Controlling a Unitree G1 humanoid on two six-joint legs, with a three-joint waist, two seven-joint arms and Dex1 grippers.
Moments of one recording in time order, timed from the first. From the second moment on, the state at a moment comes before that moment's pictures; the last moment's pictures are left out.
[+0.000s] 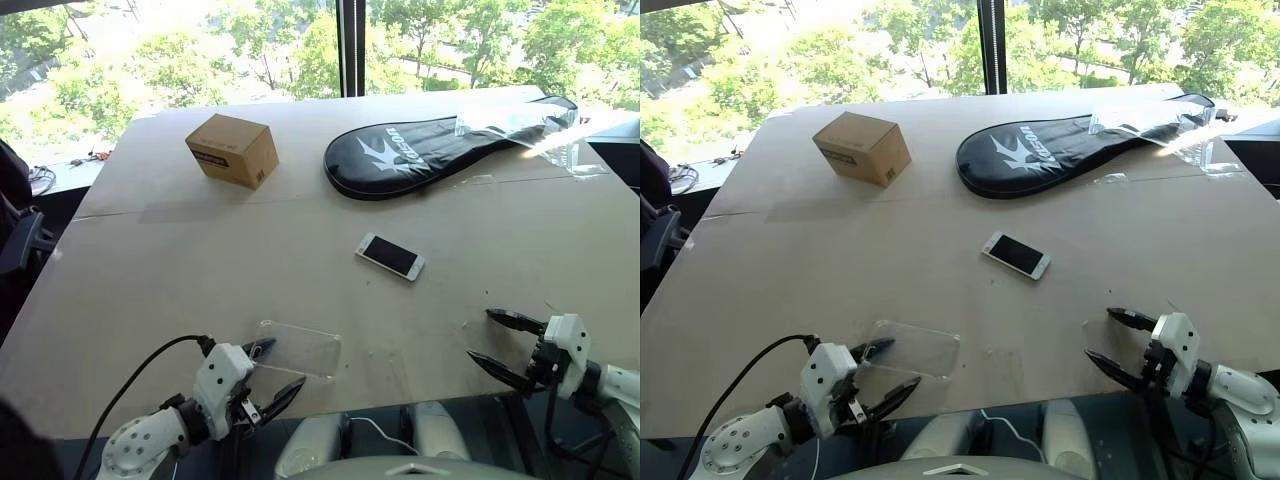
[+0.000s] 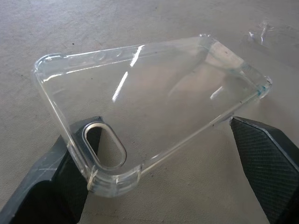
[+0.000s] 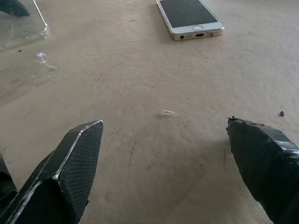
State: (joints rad) left arm 0.60 0.56 0.10 -0.47 -0.30 0.08 -0.78; right arm 0.33 -0.60 -0.18 -0.12 0.42 -0.05 1.06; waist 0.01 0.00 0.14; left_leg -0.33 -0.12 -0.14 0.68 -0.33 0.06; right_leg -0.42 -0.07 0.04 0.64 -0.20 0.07
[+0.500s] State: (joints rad) left arm 0.59 0.57 0.10 -0.43 -0.28 0.02 -0.79; right arm 0.30 -0.60 -0.17 -0.13 0.42 -0.04 1.05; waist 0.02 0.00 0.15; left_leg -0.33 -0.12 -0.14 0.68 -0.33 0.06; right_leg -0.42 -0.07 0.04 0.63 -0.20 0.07
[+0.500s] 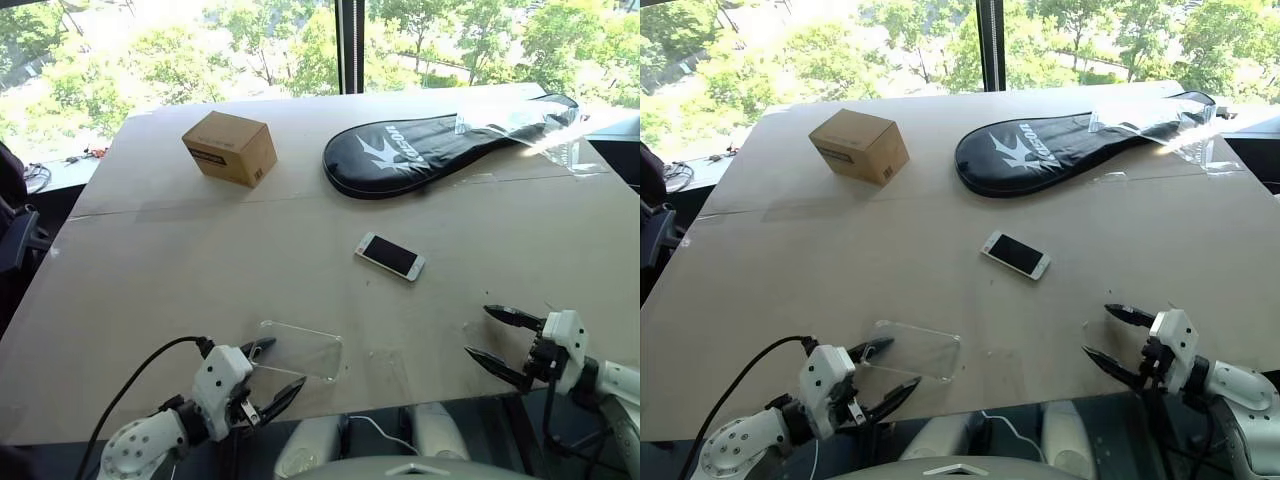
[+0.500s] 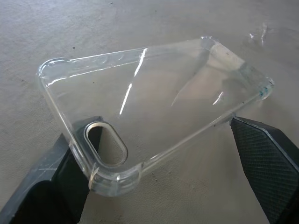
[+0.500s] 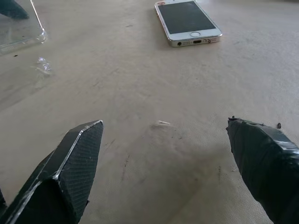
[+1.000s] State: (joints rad) left arm 0.57 0.58 0.10 -0.38 -0.33 -0.01 -0.86; right arm 0.29 -0.59 -0.15 -0.13 0.43 -0.04 1.05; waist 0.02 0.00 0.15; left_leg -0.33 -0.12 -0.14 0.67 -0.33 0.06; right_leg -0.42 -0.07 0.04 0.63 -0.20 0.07
